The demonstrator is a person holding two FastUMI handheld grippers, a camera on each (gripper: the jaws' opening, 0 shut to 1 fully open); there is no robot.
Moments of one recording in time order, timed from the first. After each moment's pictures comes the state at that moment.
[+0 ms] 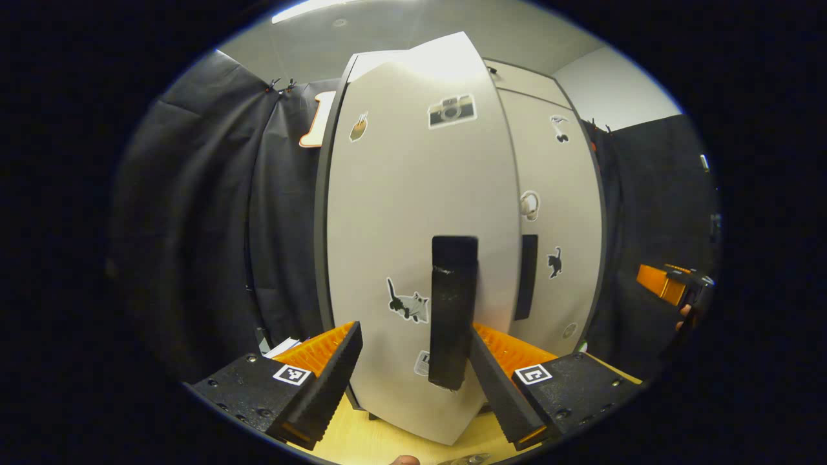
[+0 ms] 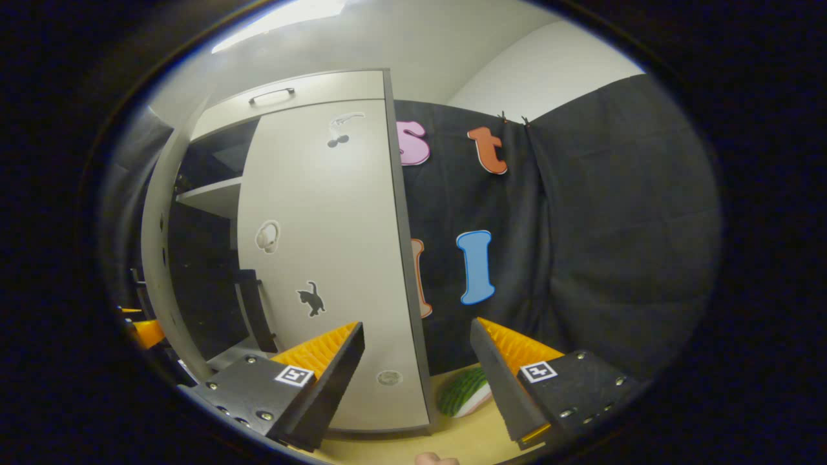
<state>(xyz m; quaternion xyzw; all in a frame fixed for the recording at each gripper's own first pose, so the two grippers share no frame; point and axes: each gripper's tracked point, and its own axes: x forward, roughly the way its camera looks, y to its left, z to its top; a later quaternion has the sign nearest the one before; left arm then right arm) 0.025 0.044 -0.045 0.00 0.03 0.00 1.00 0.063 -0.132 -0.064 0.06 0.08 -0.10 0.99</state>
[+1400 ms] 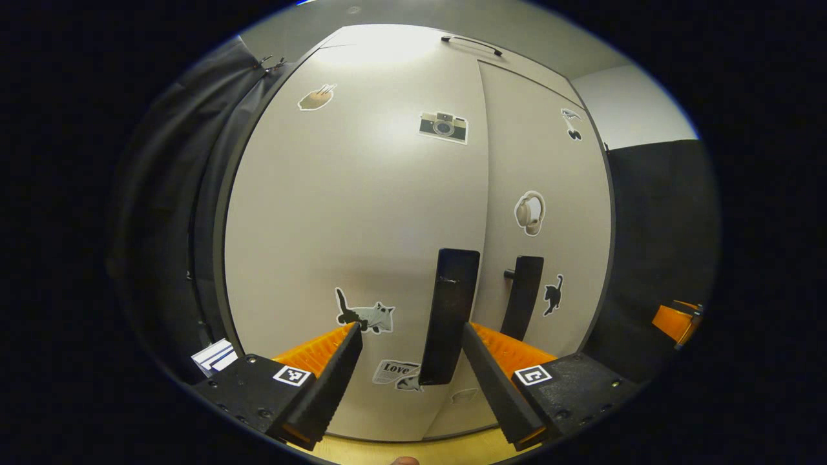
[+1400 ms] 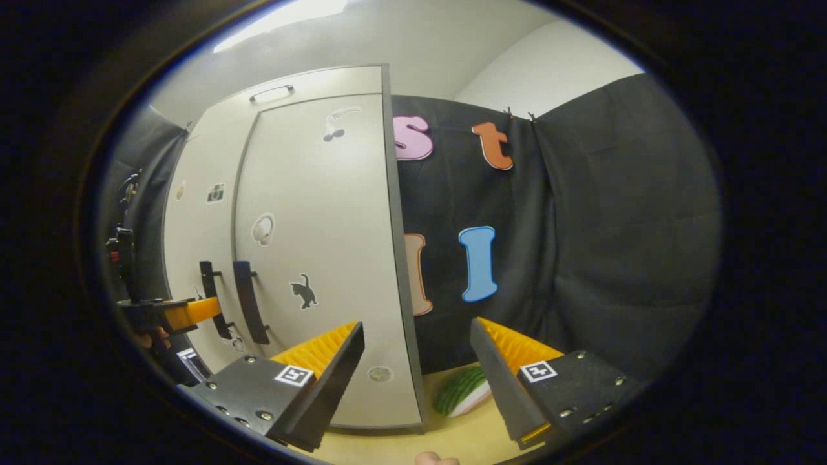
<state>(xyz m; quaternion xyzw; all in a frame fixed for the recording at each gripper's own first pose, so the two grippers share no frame) 0.140 -0.004 -0.064 -0.06 0.04 -0.05 1.00 0.068 -0.126 -0.067 0.05 0.08 -0.06 0.99</state>
